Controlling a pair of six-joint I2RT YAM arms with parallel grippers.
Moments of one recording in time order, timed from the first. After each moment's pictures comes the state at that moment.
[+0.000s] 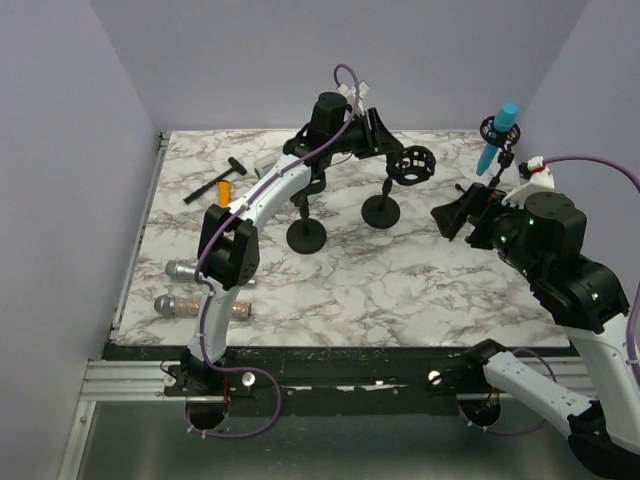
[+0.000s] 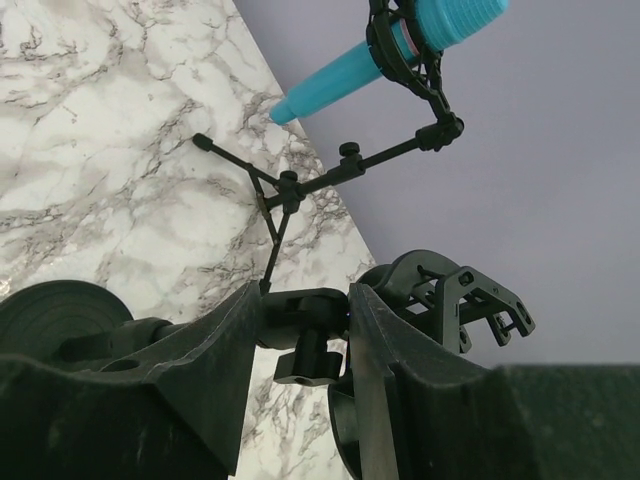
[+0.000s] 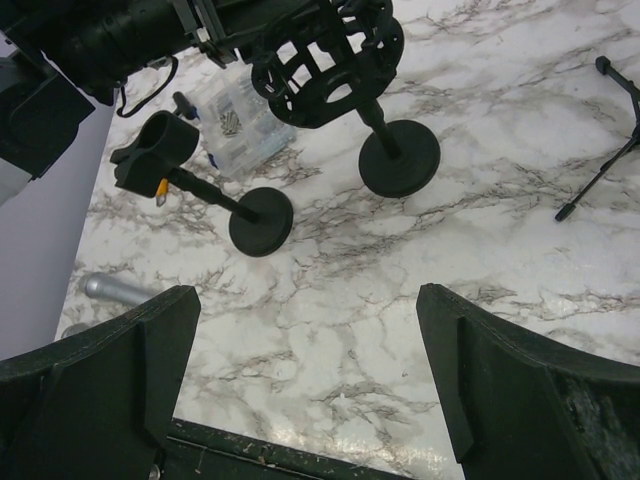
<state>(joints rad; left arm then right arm) -0.57 2.19 2.08 -0.11 0.54 -0.79 0.48 0.81 1.32 -0.86 0.19 0.52</state>
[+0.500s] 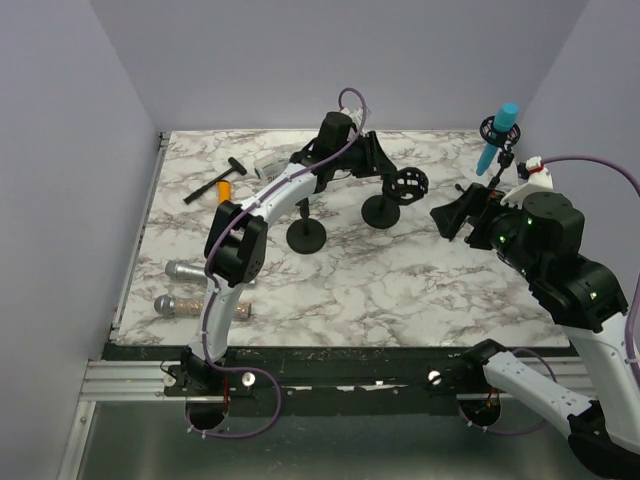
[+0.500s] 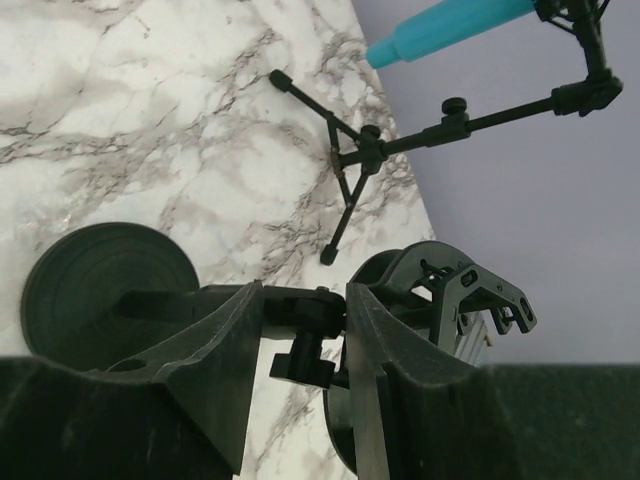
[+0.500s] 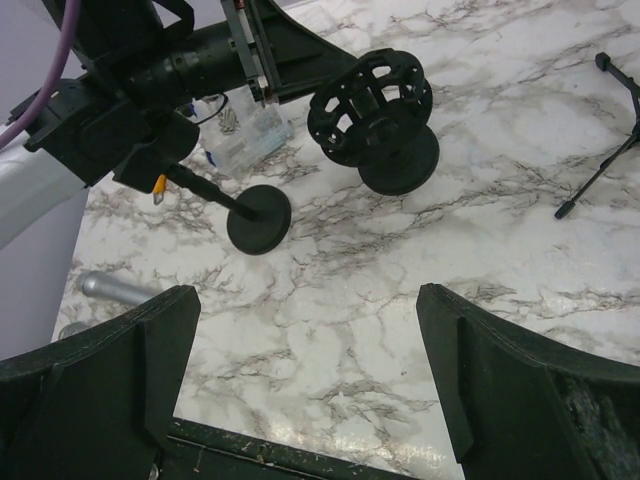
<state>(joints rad) -0.57 2.24 1.99 -0.11 0.51 -0.74 0.48 0.81 1.31 -0.86 0.19 0.52</state>
